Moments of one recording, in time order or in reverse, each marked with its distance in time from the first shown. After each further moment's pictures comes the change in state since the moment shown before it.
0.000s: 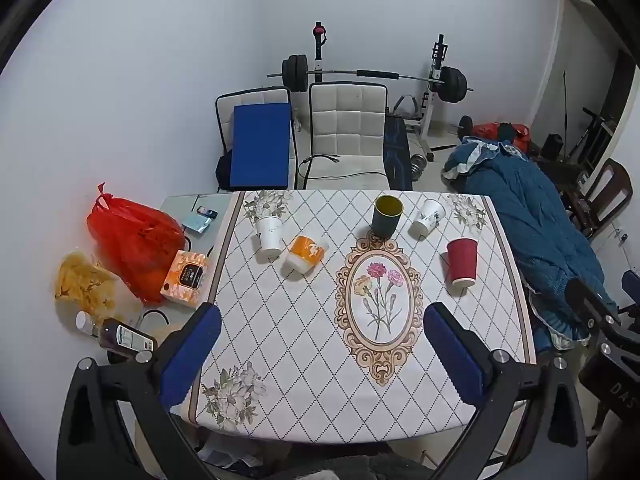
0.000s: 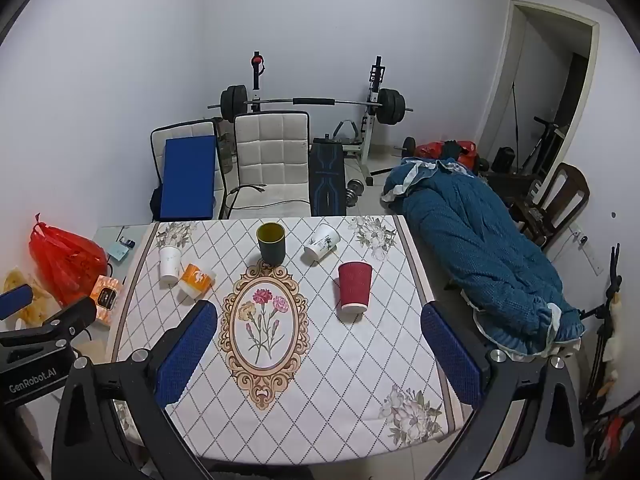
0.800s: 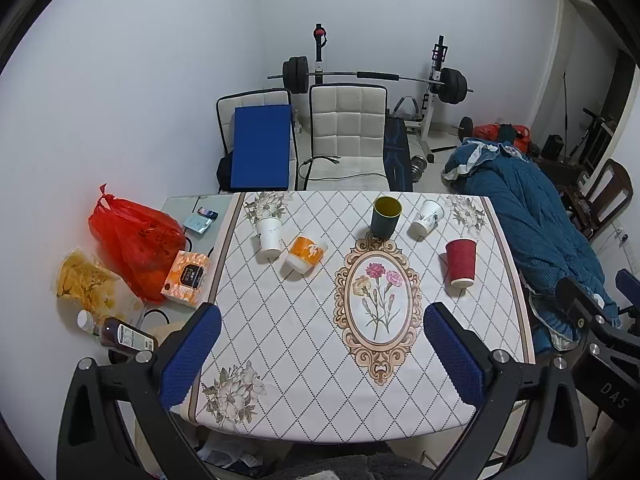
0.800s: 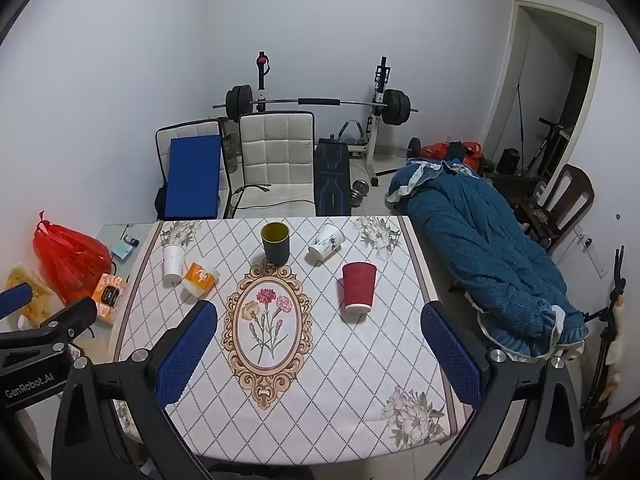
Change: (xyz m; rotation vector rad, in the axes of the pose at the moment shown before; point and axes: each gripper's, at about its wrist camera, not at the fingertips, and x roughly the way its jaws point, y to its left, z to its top) left arm -0.007 0.000 -0.002 -0.006 -0.008 -0.009; right arm 0.001 0.002 -0.002 -0.006 0.000 0.012
